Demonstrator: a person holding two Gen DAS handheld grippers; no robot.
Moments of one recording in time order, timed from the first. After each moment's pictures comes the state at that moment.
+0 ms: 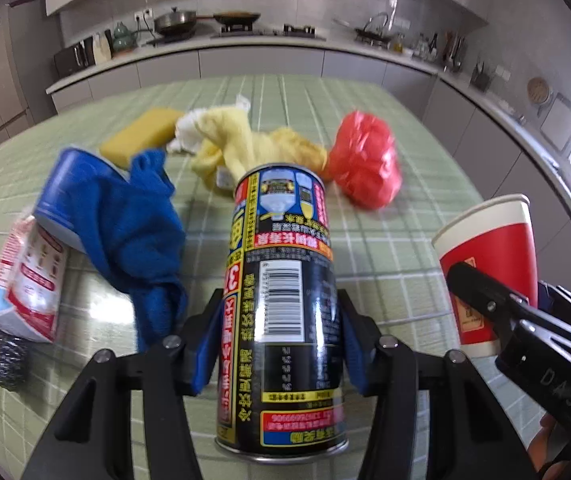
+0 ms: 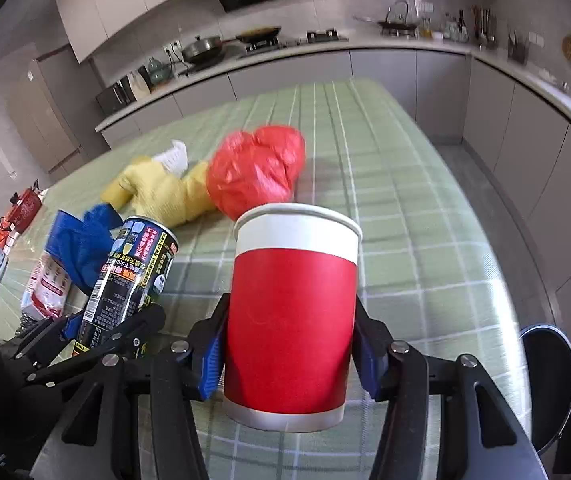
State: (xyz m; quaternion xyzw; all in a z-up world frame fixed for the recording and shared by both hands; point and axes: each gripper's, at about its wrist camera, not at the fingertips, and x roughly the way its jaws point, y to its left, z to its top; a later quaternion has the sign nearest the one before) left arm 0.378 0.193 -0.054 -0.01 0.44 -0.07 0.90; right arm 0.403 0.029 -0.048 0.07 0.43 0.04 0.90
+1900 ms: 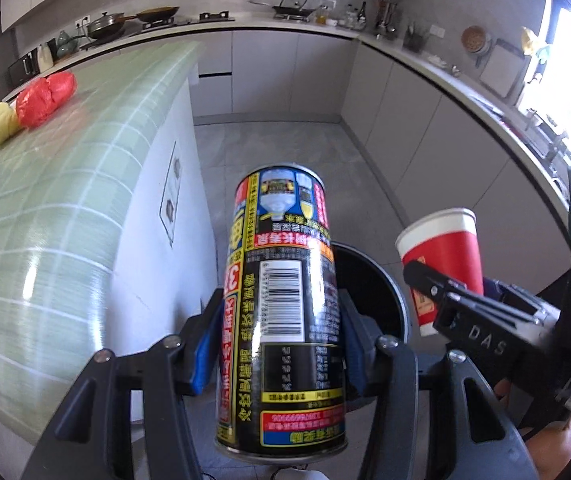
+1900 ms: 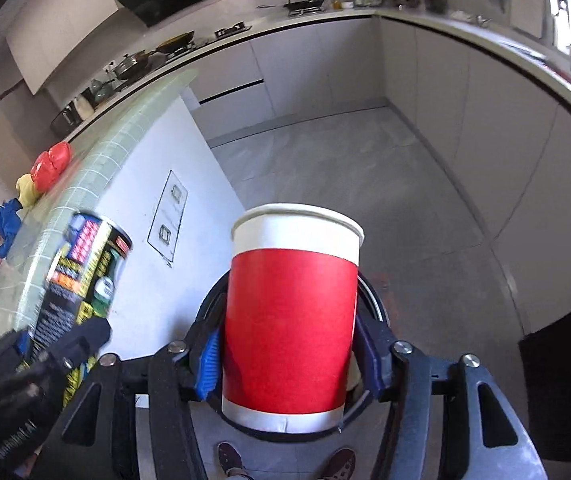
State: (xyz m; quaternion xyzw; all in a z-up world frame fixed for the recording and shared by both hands) left arm 0.251 -0.161 -0.105 0.00 0.46 -0.12 0.88; right arm 0.260 -0.381 -0.113 0.12 0.46 0.00 0.88
